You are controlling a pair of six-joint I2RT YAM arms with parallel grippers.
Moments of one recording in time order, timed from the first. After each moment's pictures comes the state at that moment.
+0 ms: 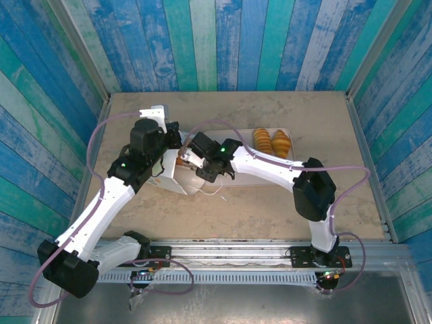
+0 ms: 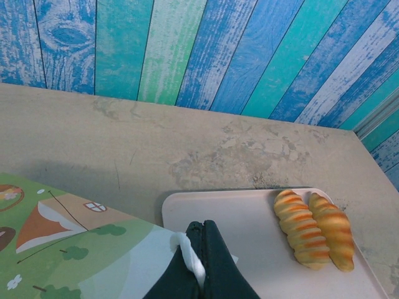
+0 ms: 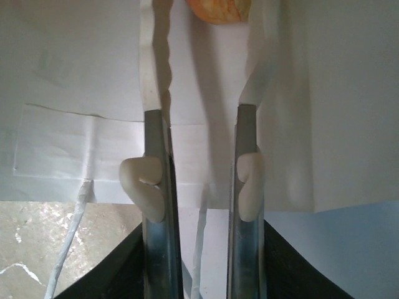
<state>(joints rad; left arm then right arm) -0.43 1.05 0.97 -0.25 -0.10 -0.38 0.99 1.98 1.66 -0.78 0.13 -0.22</state>
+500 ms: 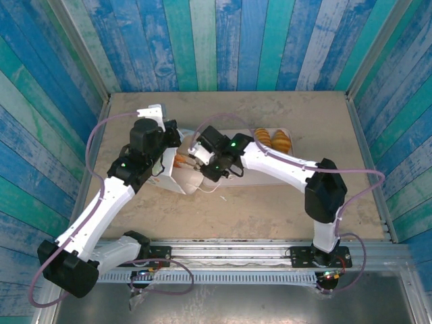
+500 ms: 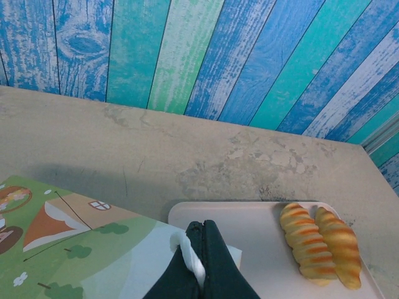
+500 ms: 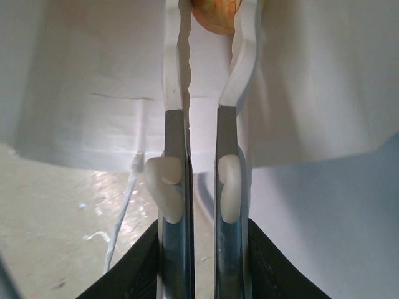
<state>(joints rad) -0.43 1.05 0.97 -0.23 -0.15 -0.40 0.91 1.87 1.60 -0.82 -0.11 -0.08</state>
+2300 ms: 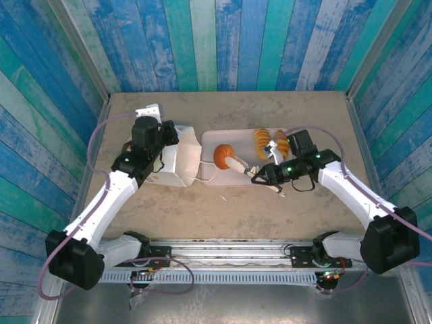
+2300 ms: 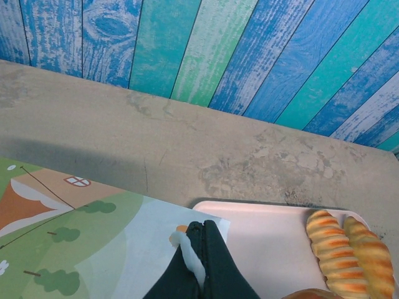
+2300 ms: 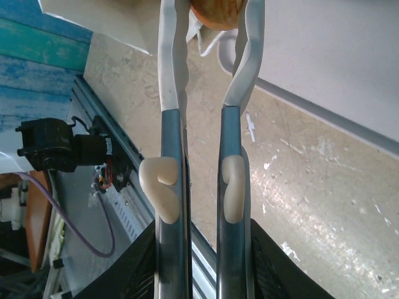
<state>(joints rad) -0.35 1.12 0.93 -0.18 -0.13 -0.42 0.36 1.25 0.88 -0.71 -0.81 0.20</state>
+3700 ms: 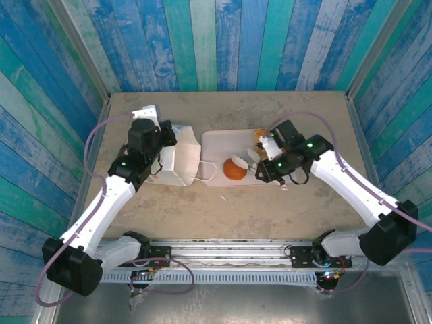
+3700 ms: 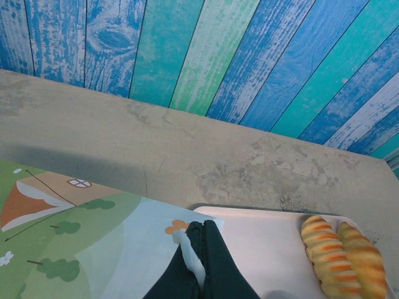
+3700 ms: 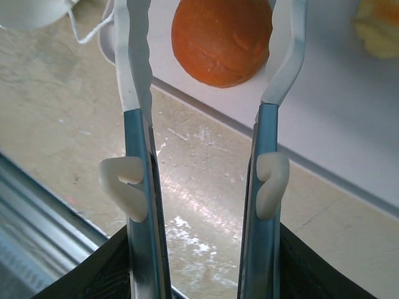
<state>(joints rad) -0.35 1.06 0.91 -0.18 -0.14 -0.42 0.60 1.36 1.23 -1.05 -0.19 0.13</state>
